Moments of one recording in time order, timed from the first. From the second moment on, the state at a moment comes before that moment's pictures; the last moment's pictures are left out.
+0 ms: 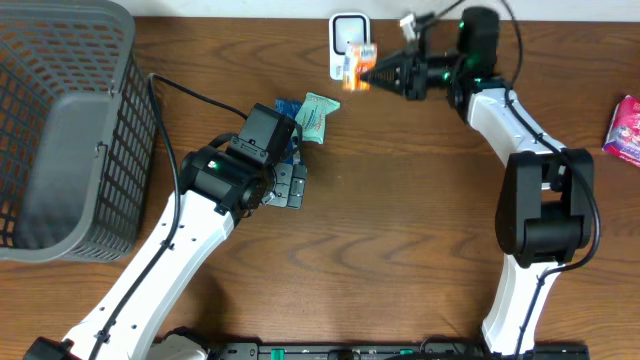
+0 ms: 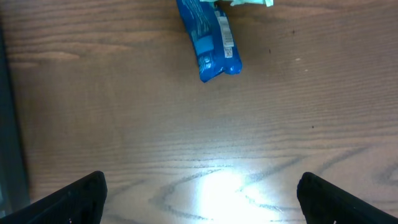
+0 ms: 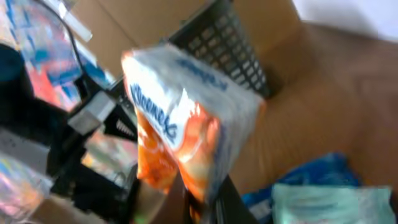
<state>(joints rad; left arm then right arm) -0.49 1.39 1.26 -1.05 -0.14 -0.28 0.09 2.15 1.58 0.32 -1.54 0.35</state>
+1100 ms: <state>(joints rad) -0.49 1.39 1.26 -1.05 -0.14 -0.28 0.14 2.15 1.63 0.15 -0.87 0.88</state>
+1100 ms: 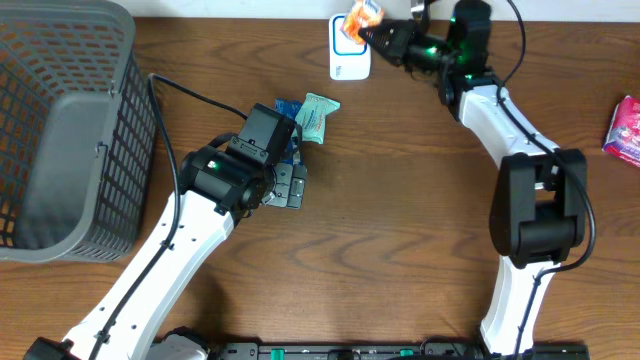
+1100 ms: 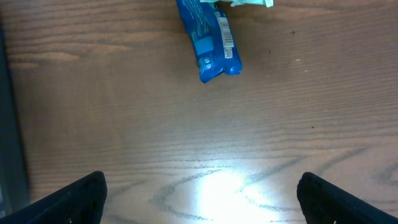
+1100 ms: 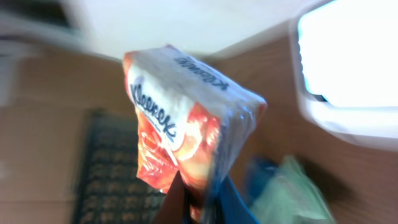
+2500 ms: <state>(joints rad) -0.49 1.39 1.26 -1.05 -0.14 -0.28 0.28 2.34 2.09 -0.58 0.57 -0.03</state>
